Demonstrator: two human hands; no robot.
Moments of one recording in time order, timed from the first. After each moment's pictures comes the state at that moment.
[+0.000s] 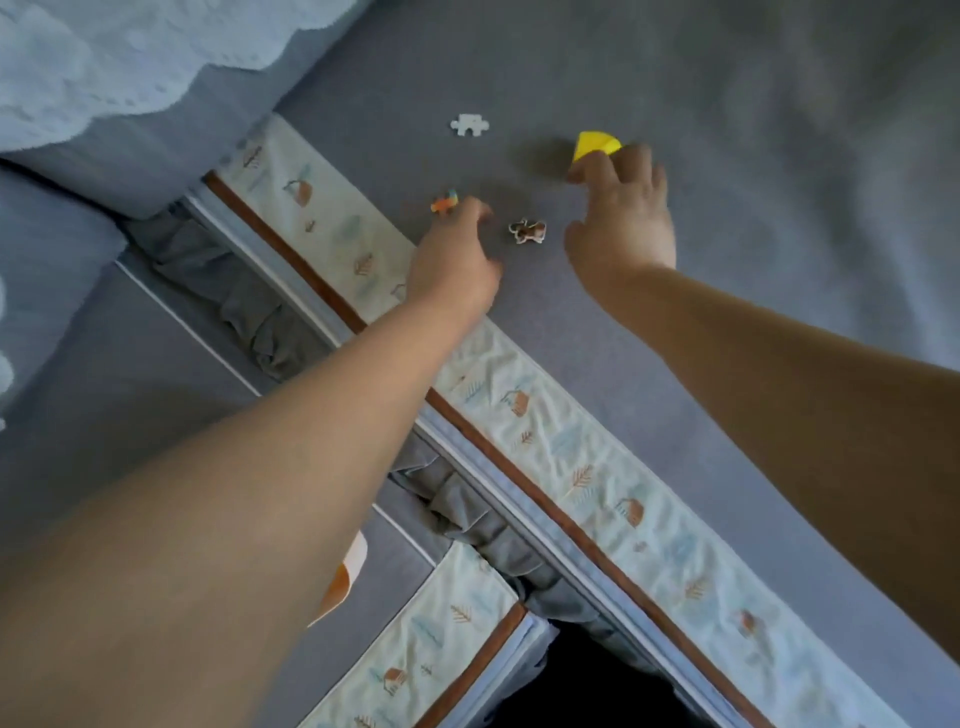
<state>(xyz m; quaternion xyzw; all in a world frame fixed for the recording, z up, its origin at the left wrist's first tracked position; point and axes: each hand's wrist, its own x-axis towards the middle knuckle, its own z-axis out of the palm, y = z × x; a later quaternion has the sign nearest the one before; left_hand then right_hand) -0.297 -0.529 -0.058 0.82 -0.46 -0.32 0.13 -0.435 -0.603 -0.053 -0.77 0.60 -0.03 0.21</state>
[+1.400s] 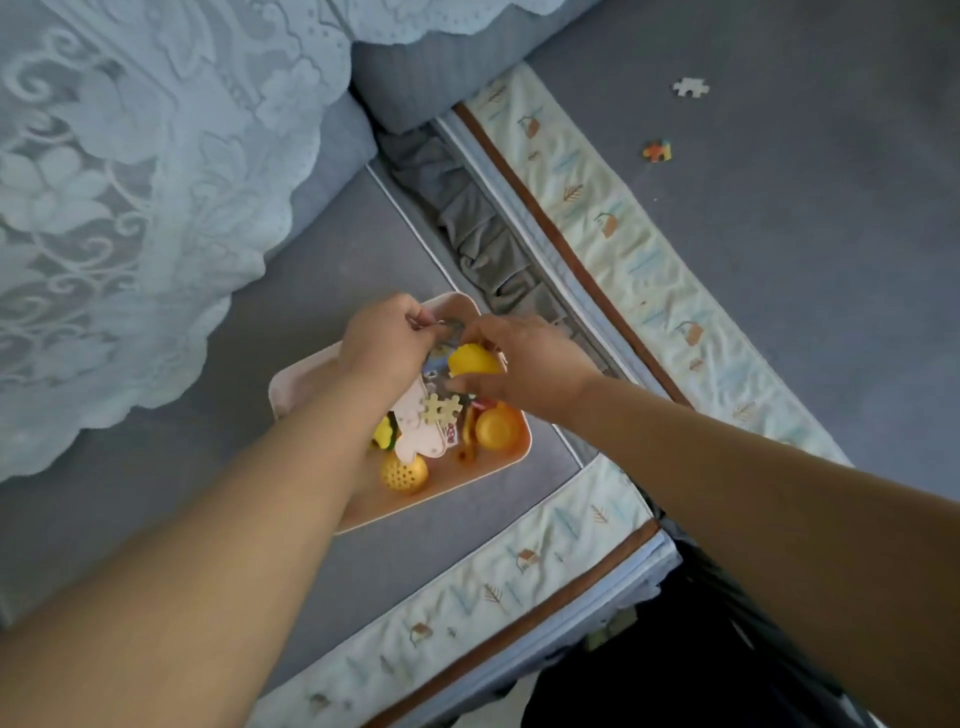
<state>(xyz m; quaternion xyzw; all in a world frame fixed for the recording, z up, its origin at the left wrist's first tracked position) -0.159 -0.265 0.006 0.90 -0.29 -0.30 0.11 -0.311 -0.348 0.004 -0.85 0.29 0.11 0.42</state>
